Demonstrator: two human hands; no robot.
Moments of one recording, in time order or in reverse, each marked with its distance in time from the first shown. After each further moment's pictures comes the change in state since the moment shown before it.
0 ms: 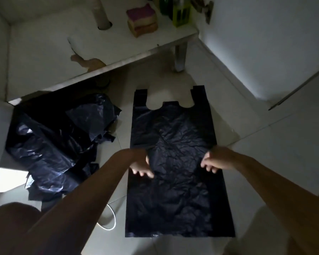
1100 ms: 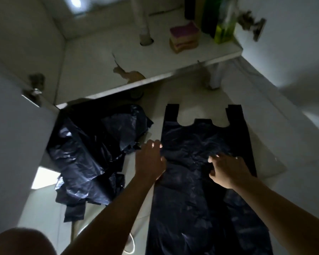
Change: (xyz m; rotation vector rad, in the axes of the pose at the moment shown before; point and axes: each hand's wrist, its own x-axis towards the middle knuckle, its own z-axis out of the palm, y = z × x) left_hand 0.051 -0.066 0.017 -0.034 1.186 -0.045; right_hand 0.048 -0.081 0.024 -0.640 0.479 -0.195
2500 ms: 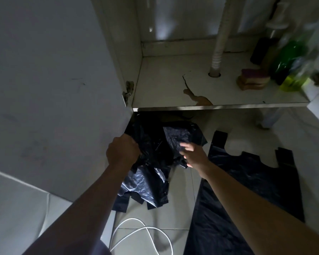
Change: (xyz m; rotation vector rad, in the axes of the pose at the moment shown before) left_hand -0.057 -0.184 -0.171 -0.205 0.205 -0.718; right_hand 0.059 -0.248 -0.085 1.197 -0.069 -0.116
